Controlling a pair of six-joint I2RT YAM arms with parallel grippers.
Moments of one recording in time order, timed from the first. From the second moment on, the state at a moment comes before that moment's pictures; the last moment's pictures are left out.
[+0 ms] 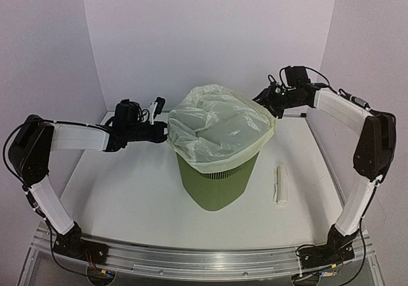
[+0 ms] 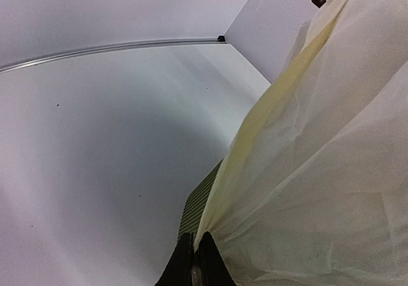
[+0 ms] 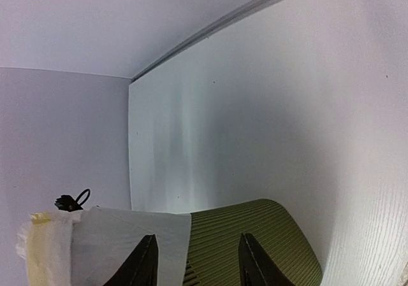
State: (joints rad) left arm -0.51 1.68 1.01 0.30 0.48 -0.33; right arm 0.29 1.84 1.67 -0.53 -0.52 0.82
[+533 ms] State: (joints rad) left arm -0.53 1.68 1.10 0.19 0.46 -0.26; right arm 0.28 1.46 1.53 -0.56 -0.58 0.46
